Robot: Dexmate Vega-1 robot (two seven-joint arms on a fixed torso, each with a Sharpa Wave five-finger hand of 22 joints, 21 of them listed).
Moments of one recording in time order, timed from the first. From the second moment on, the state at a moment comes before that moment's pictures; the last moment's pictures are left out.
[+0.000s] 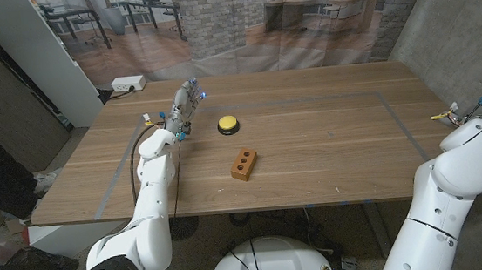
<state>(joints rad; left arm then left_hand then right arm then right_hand) 0.66 -0.04 -0.32 -1.04 0.01 -0.24 -0.56 0.08 0.10 0.50 0.16 0.26 -0.17 0.05 0.18 0.17 -0.17 0.01 0.19 0.18 -0.17 0.05 0.19 0.18 -0.17 0.08 0.43 0.19 -1.18 0.45 0.37 -2.45 -1.84 -0.39 0.80 0.49 0.08 0.31 -0.16 0.19 0.39 0.11 0.23 0.19 0.37 0.07 0.21 0.18 0.27 0.03 0.20 0.17 0.31 -0.04 0.21 0.17</state>
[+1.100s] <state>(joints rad) 0.68 -0.05 -0.30 -1.10 -0.01 -0.23 -0.56 0.07 0.10 0.50 0.16 0.26 -0.17 0.05 0.18 0.17 -0.17 0.01 0.19 0.18 -0.17 0.05 0.19 0.18 -0.17 0.08 0.42 0.19 -1.13 0.45 0.41 -2.44 -1.93 -0.39 0.95 0.52 0.02 0.28 -0.17 0.21 0.46 0.10 0.23 0.19 0.42 0.07 0.21 0.18 0.33 0.01 0.20 0.17 0.35 -0.04 0.21 0.17</state>
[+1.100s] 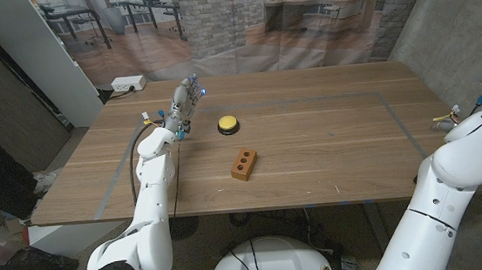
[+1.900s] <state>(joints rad) 0.70 -0.05 -0.30 -1.12 -0.02 -0.23 -0.56 0.07 0.09 0.50 0.16 0.26 -0.17 0.05 0.18 0.17 -0.17 0.01 0.19 0.18 -0.17 0.05 0.19 0.18 -0.16 0.08 0.42 0.19 -1.08 0.45 0.43 -2.42 -2.00 -0.39 1.10 0.55 -0.02 0.25 -0.16 0.23 0.52 0.09 0.23 0.19 0.45 0.05 0.21 0.19 0.36 0.00 0.20 0.17 0.36 -0.04 0.21 0.17</state>
